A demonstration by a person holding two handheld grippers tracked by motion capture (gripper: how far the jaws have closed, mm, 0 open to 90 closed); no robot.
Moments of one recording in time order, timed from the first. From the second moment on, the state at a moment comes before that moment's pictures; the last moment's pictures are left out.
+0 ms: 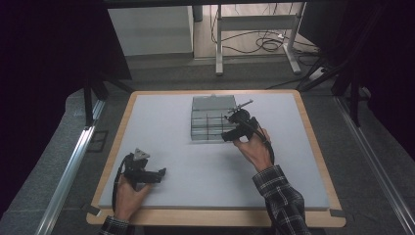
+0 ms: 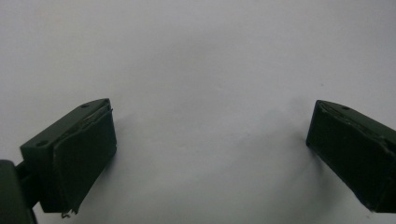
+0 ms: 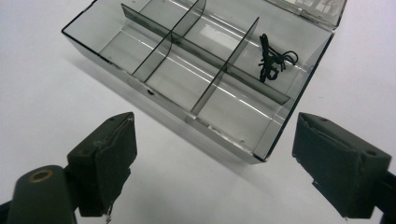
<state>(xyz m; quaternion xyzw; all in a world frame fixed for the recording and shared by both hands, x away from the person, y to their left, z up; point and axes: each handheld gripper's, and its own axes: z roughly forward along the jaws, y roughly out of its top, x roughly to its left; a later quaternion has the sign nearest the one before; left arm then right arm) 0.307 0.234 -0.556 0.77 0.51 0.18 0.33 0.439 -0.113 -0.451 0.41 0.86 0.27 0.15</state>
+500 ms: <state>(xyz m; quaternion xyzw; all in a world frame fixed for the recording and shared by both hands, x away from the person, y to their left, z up) 0.307 0.234 -0.556 0.77 0.51 0.18 0.34 0.422 -0.124 -0.455 0.40 0.86 0.29 0.16</state>
